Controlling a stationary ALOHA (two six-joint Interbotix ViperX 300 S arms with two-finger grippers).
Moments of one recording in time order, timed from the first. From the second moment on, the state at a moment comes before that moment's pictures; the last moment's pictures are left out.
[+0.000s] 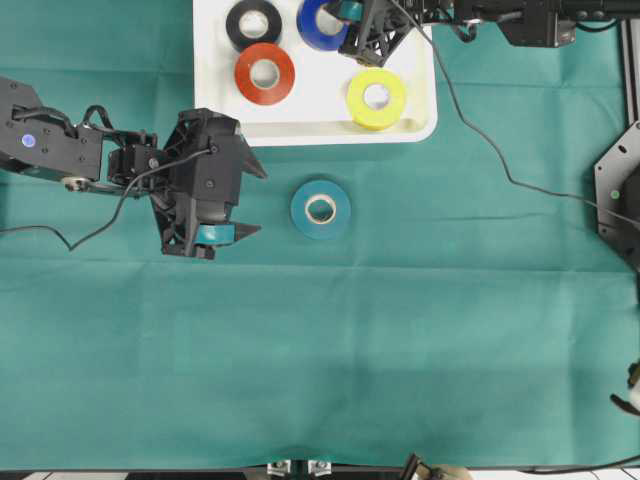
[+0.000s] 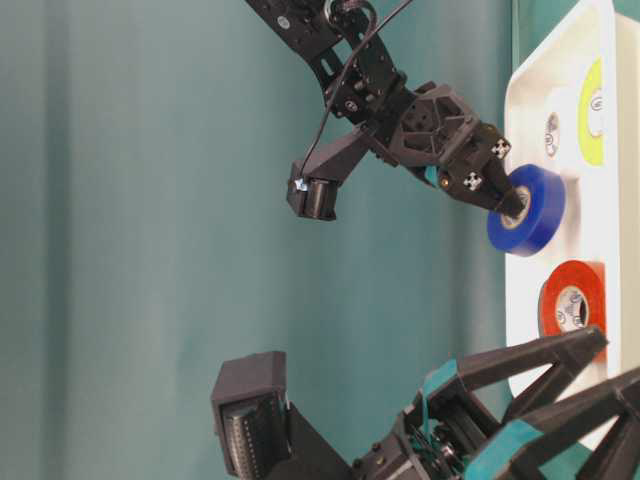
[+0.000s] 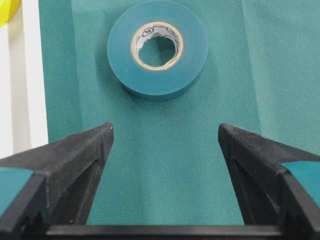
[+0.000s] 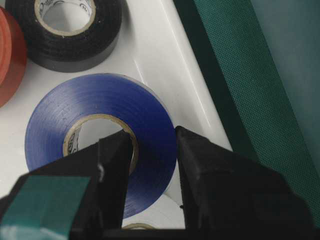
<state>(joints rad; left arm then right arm) -0.03 -0.02 0.76 -0.03 -0.01 0.13 -0.51 0.21 0.51 -0.81 0.01 0.70</state>
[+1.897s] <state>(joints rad) -0.03 -0.02 0.76 -0.02 -0.02 0.13 -0.37 0.02 0.75 -0.81 -0.14 0.71</state>
